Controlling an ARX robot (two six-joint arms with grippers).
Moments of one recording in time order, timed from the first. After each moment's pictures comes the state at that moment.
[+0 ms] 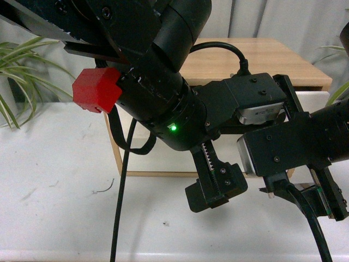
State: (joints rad) left arm -0.55 1.97 1.30 -0.28 0.24 0.81; right arm 0.21 1.83 0.99 -0.08 -0.41 -1.68
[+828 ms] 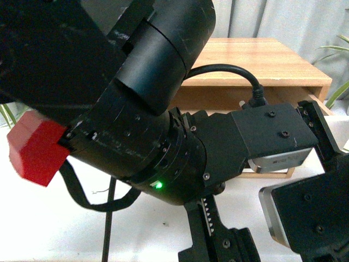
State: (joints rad) left arm -0.62 1.78 1.03 -0.19 0.25 0.78; right arm 0.25 1.63 0.72 -0.03 -0.41 -1.66
